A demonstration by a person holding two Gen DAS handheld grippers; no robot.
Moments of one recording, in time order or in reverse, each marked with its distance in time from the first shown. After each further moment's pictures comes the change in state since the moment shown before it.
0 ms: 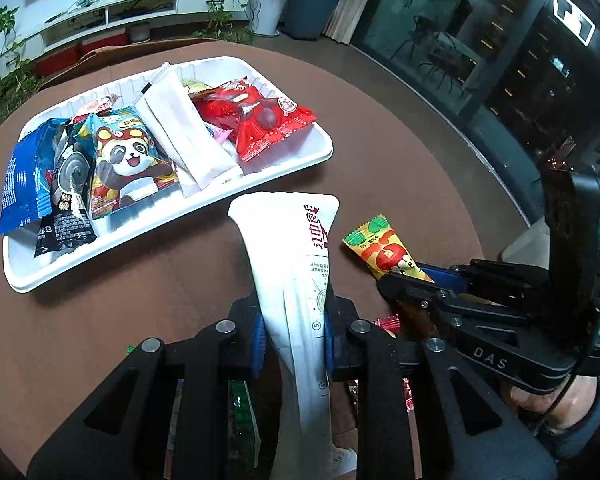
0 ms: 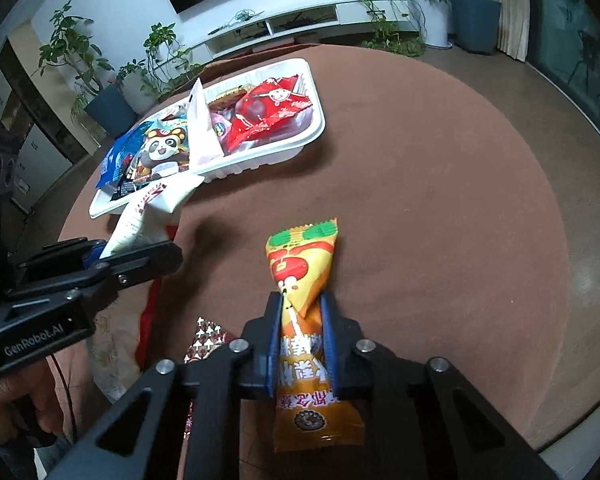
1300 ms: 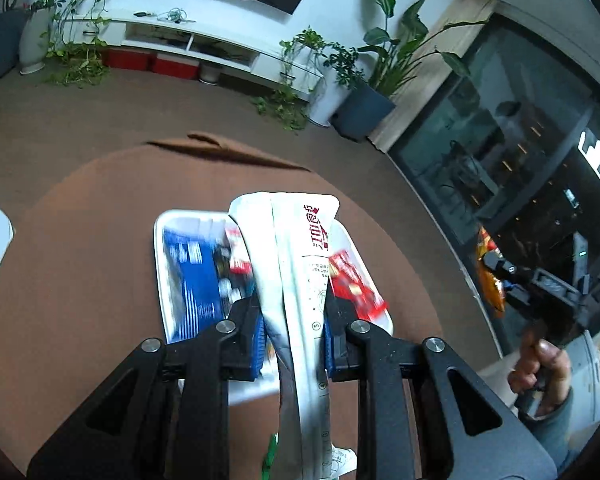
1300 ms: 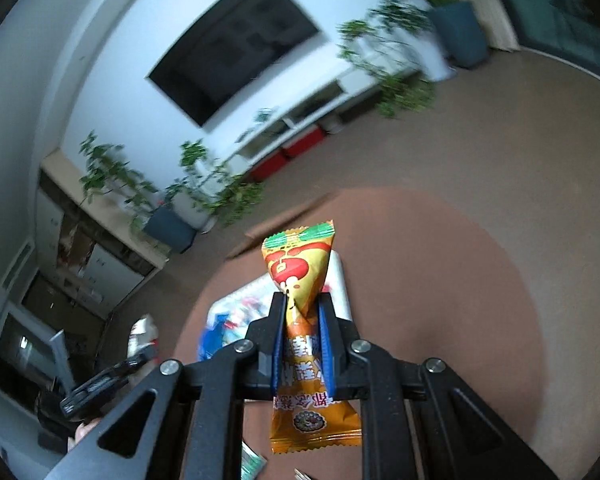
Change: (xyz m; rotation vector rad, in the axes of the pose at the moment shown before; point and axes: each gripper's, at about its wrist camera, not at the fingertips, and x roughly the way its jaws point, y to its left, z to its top) left arm -0.172 0.144 0.062 -0.326 -0.295 -0.024; right arm -0.082 -0.030 0.169 0.196 -0.272 0.323
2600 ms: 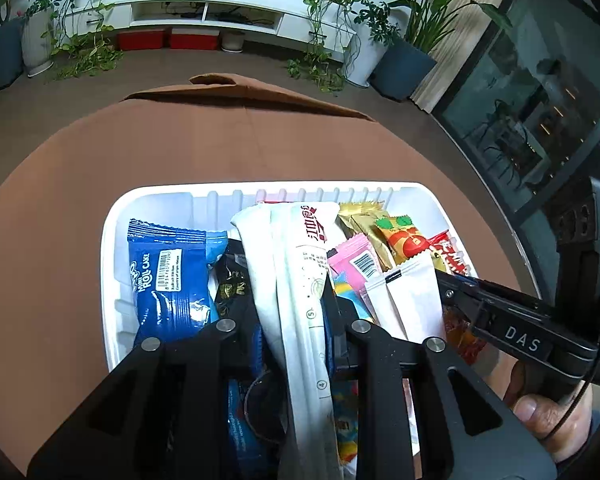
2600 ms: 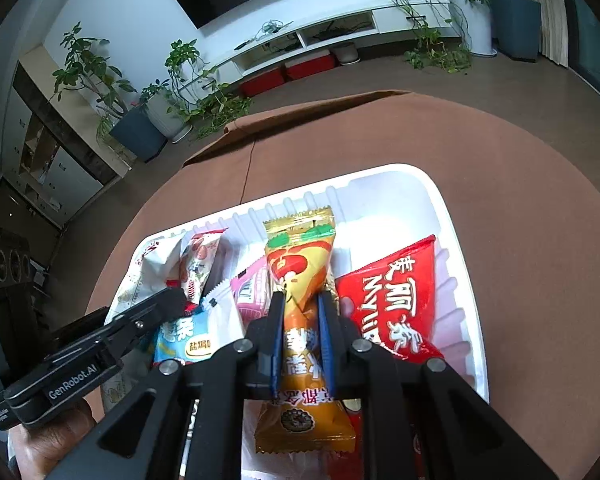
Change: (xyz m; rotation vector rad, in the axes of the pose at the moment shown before) left arm 0.200 0.008 -0.022 0.056 0.127 0.178; right arm 0.211 0.023 -0.048 -0.179 0.259 -0.170
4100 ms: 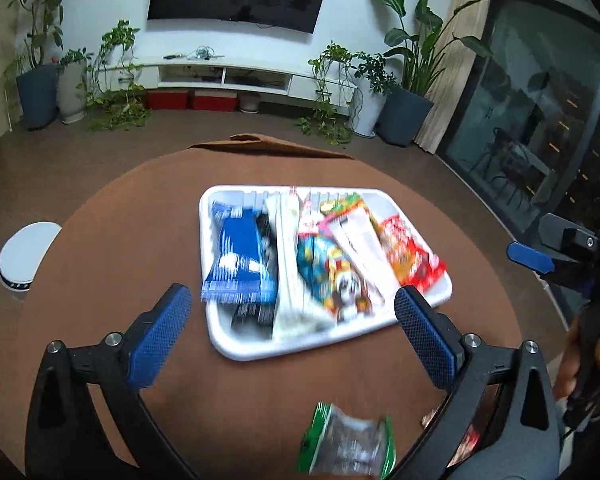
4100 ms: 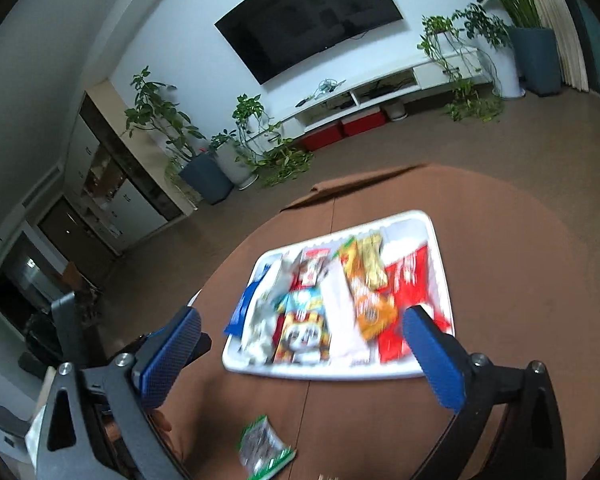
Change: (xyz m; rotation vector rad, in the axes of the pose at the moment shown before) left arm -0.148 -0.022 -0.115 0.046 -0.249 0.099; right arm -0.173 0.018 -0.074 -0.010 -0.195 0.234
